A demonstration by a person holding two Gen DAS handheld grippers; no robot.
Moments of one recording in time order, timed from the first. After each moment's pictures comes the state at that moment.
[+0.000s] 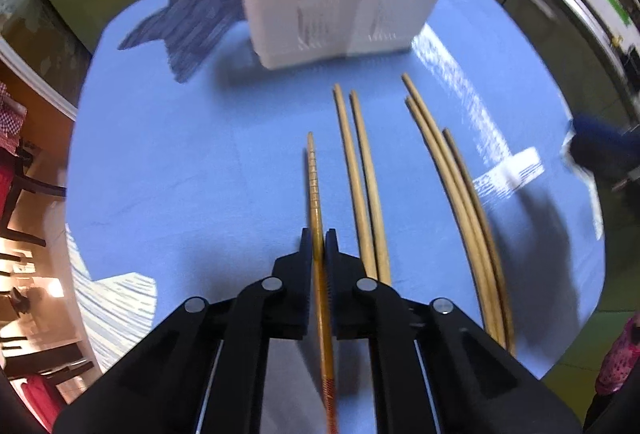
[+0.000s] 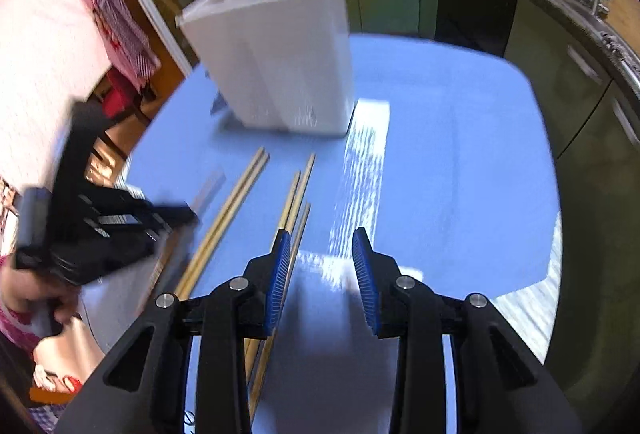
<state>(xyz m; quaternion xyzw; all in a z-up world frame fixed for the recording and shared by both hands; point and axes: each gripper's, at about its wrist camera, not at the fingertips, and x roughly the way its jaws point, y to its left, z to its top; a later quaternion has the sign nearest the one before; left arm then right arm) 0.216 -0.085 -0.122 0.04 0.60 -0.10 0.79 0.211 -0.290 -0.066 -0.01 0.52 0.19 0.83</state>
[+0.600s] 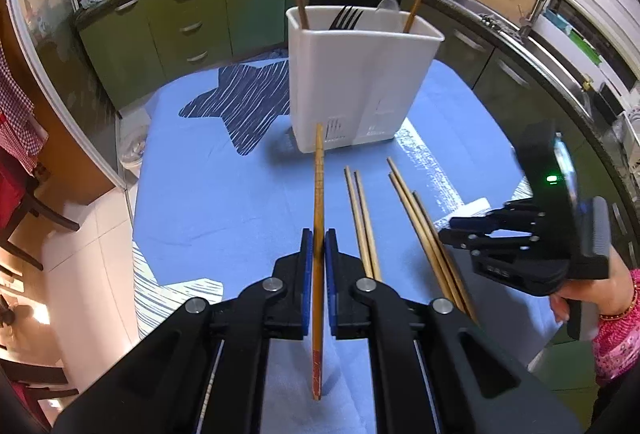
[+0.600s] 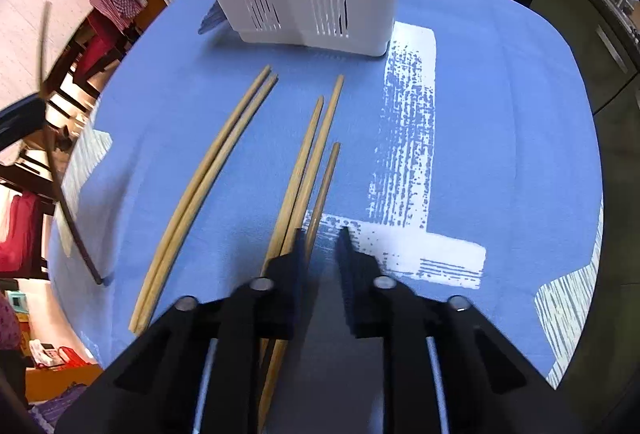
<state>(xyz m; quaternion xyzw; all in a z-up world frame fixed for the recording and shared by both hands) 0.170 -0.048 -0.034 0.02 0.49 -0.11 0.87 0.220 -0.243 -0.129 -0.06 0.60 0.18 0.78</state>
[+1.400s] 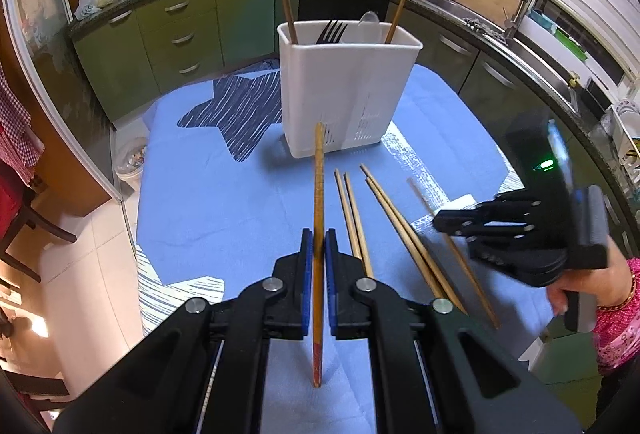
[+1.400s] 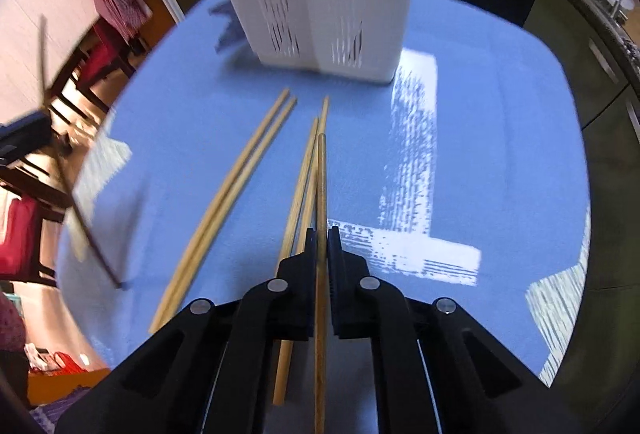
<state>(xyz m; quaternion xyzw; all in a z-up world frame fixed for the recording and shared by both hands) 0.153 -0.046 -0.021 0.03 0.47 -0.13 0.87 0.211 -0.230 -0.103 -0.05 0.56 0.18 0.80</state>
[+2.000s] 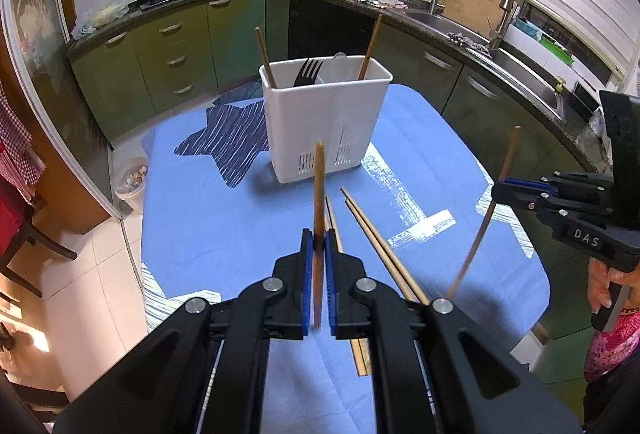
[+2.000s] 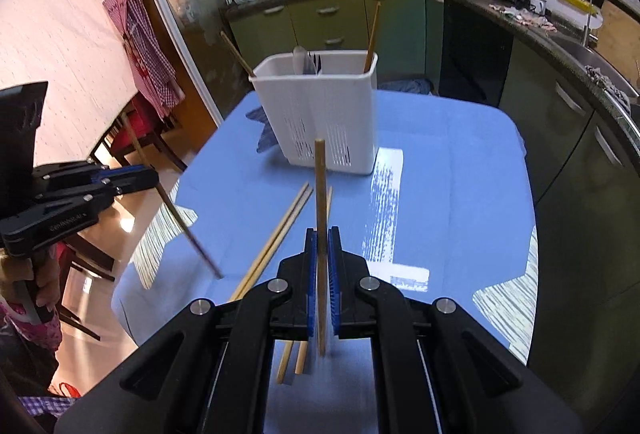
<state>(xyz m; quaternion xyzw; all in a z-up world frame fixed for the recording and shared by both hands) 0.143 -0.055 0.013 0.03 0.44 -0.14 0.88 0.155 -0.287 0.007 0.01 0.44 0.21 0.87</state>
